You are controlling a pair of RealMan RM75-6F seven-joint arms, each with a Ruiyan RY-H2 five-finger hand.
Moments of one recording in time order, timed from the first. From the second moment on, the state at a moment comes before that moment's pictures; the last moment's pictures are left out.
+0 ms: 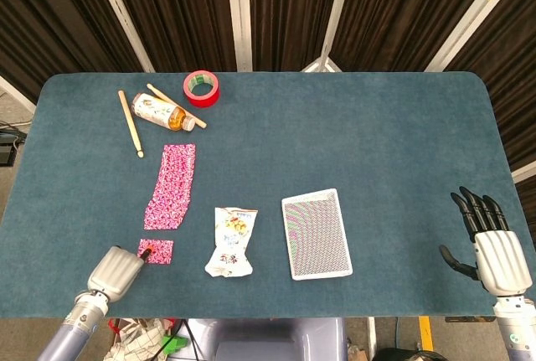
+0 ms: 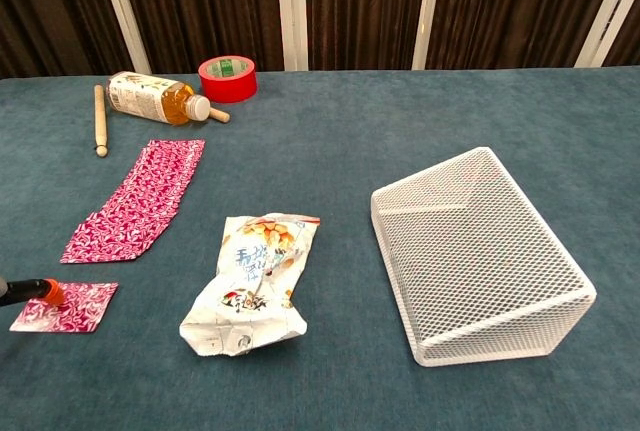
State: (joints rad) left arm -0.38 -1.29 0.16 -1.93 1.10 1.13 1.06; right arm 0.10 -1.11 0.06 -1.60 -1.60 1.55 0.11
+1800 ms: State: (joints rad) left arm -0.54 -1.32 0.07 -1.72 0.93 1.03 0.90; right arm 0.10 -1.12 0.06 -1.60 -1.61 1.54 0.10
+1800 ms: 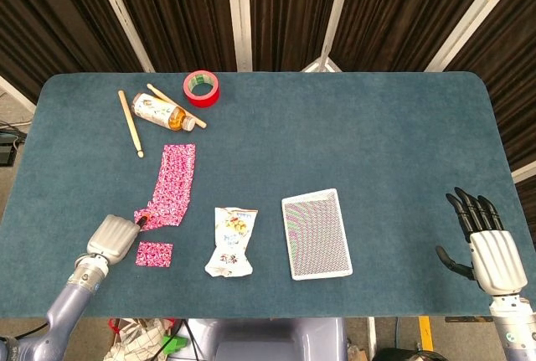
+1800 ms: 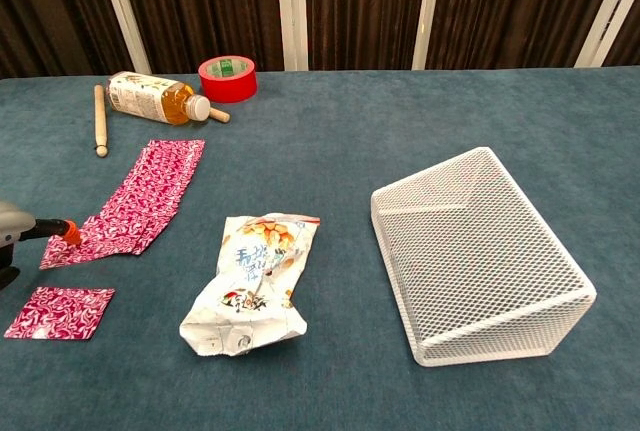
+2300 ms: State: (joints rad) left arm -0.51 -1.25 0.11 -1.70 0.89 1.07 0.88; right arm 0.11 -1.12 0.05 -1.60 -1.61 1.53 0.08
